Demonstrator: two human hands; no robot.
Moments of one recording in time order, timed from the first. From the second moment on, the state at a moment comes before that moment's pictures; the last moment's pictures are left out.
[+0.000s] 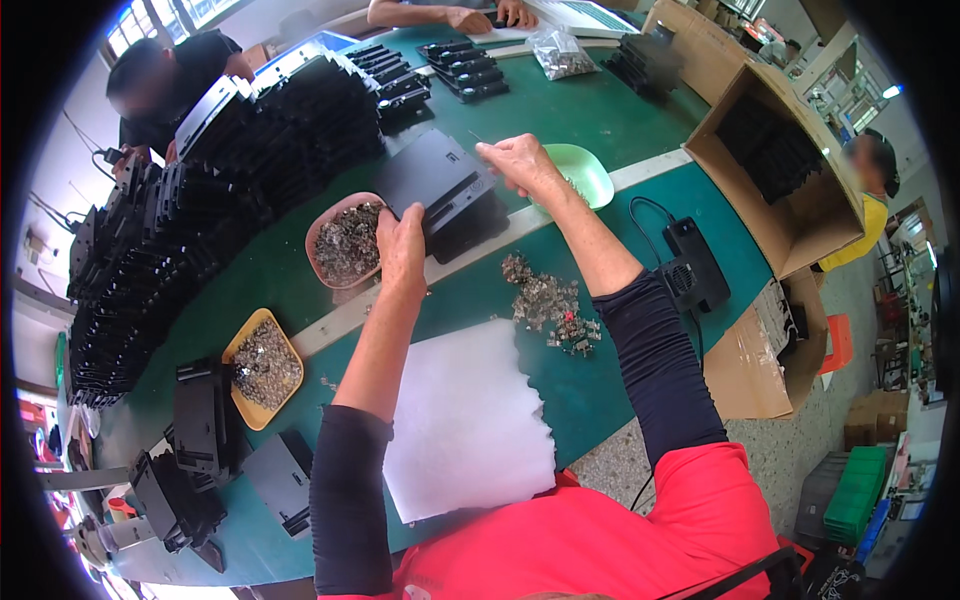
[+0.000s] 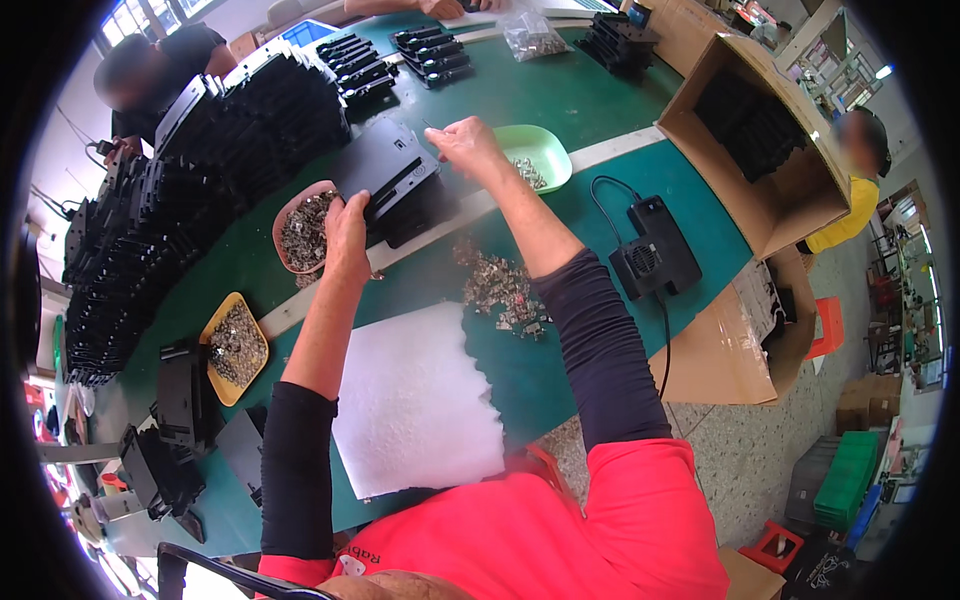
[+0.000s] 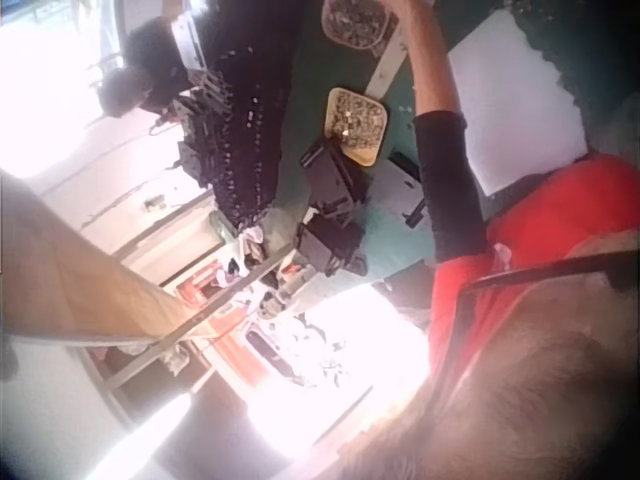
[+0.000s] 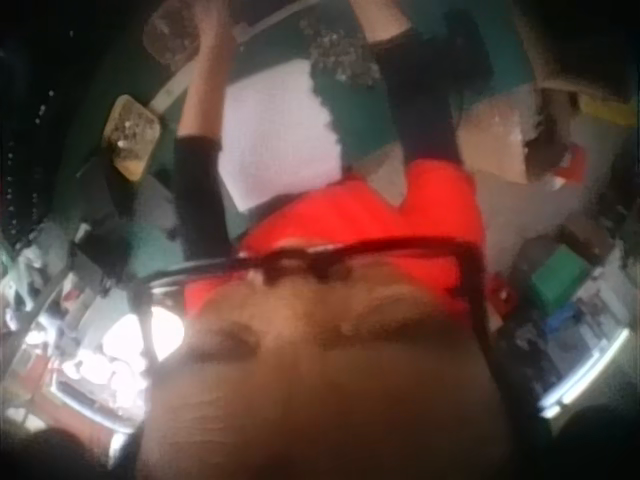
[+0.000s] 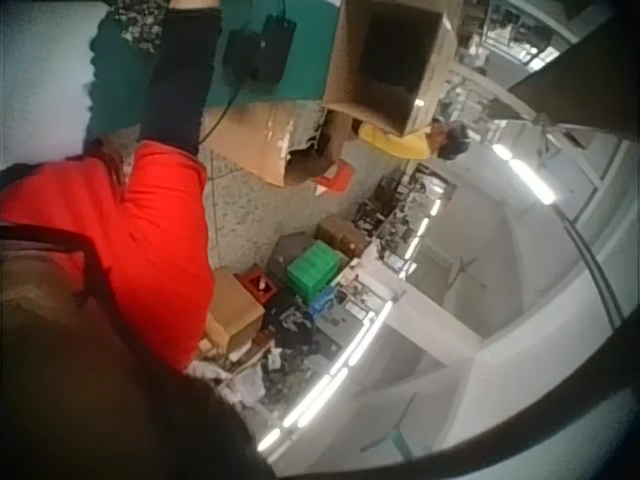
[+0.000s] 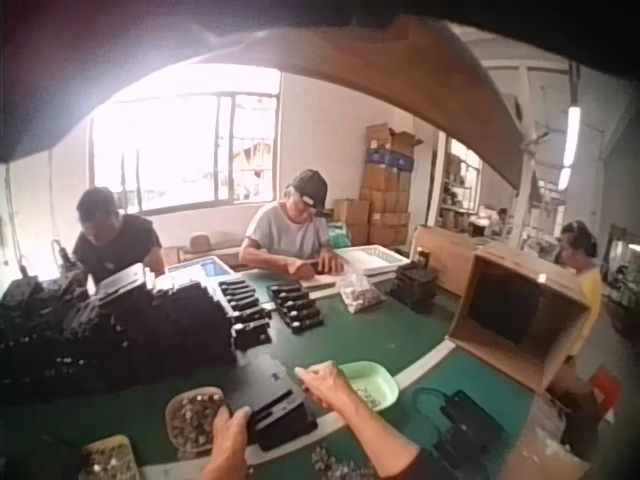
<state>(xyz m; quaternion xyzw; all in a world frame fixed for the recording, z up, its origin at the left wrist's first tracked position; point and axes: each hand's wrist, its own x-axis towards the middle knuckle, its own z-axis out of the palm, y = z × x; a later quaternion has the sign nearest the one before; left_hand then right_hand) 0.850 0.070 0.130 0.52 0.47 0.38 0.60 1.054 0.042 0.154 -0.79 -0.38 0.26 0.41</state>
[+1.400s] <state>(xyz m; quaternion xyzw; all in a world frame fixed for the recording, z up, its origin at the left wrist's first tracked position) 0.815 -0.040 0.158 0.64 0.38 0.51 0.42 0.959 -0.070 0.190 -0.64 -0.47 0.23 0.56</state>
